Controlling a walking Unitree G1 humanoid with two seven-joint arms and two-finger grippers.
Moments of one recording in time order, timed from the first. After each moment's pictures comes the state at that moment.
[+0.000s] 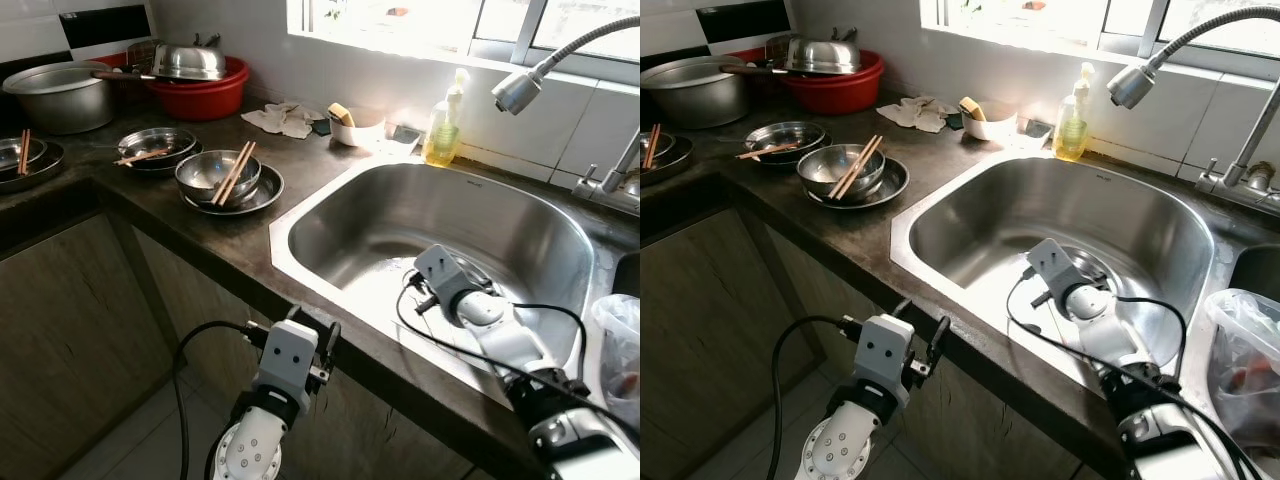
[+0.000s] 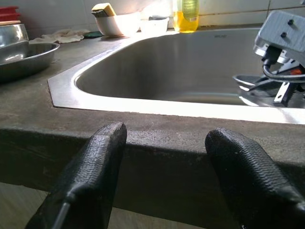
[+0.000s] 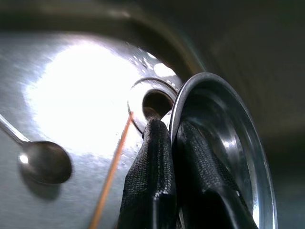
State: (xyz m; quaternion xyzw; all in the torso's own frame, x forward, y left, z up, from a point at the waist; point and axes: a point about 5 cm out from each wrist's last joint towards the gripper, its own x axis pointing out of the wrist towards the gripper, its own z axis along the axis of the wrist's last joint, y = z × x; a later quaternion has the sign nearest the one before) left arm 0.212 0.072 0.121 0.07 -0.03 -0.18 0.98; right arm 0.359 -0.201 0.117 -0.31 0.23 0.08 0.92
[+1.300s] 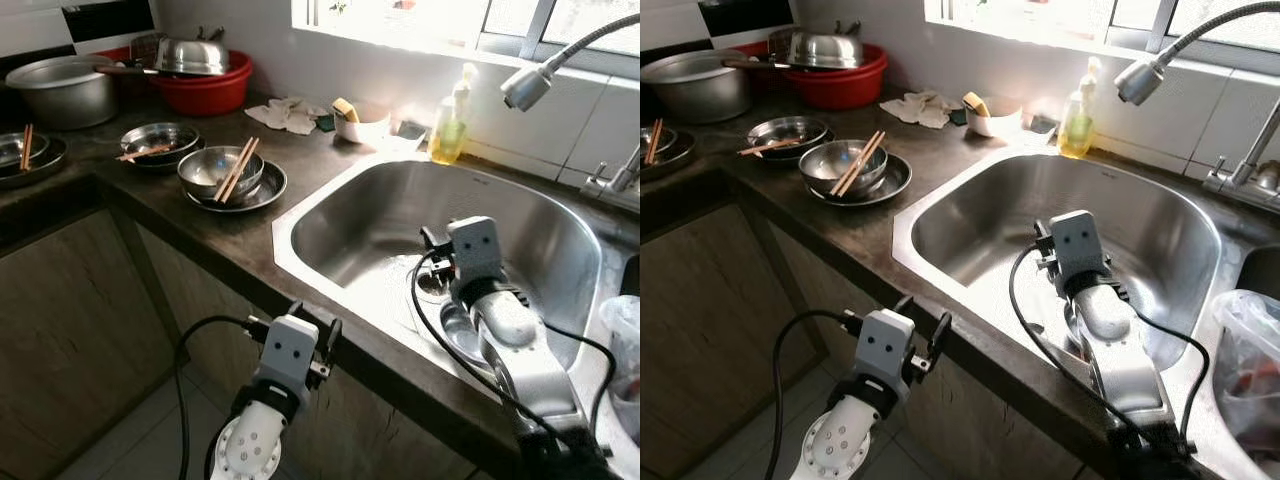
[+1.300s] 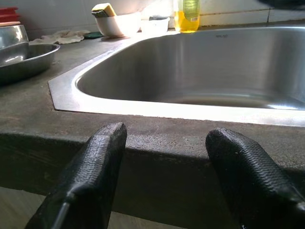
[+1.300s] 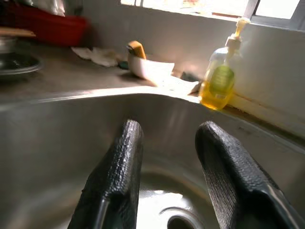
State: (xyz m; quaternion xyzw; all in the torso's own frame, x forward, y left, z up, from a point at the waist) left arm 0.222 0.074 0.122 0.08 -0.03 -0.18 0.98; right arm 0.291 -0.161 0.182 -0.08 -0.09 0.05 0.99
